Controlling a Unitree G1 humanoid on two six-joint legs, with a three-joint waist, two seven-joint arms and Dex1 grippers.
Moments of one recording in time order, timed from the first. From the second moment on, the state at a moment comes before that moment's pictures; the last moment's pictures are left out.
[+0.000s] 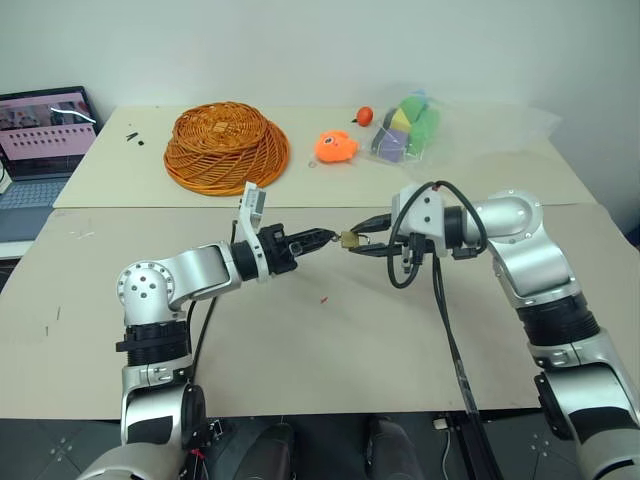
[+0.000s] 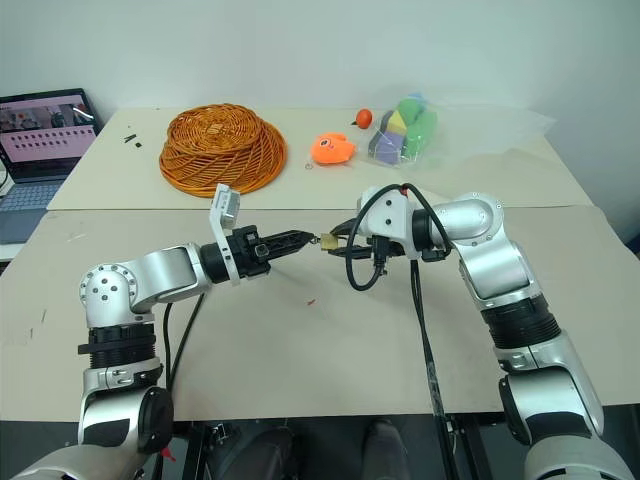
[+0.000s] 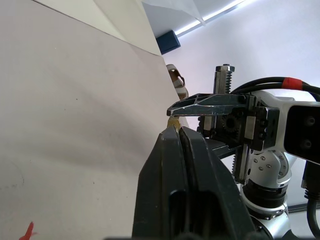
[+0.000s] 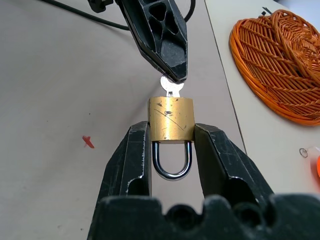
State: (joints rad) left arm -0.66 0.29 0.29 0.04 -1.61 1.32 0.16; right arm -0.79 -0.64 0.22 0.04 0.12 0.14 1.20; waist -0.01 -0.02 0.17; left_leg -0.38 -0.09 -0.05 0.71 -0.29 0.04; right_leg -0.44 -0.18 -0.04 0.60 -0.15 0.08
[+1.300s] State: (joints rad) left arm -0.66 0.39 0.17 0.05 -1.65 1.23 0.10; right arm -0.80 -0.64 0.23 0.03 0.12 0.14 1.20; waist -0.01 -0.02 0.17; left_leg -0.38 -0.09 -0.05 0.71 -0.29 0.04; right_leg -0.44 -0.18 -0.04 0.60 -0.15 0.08
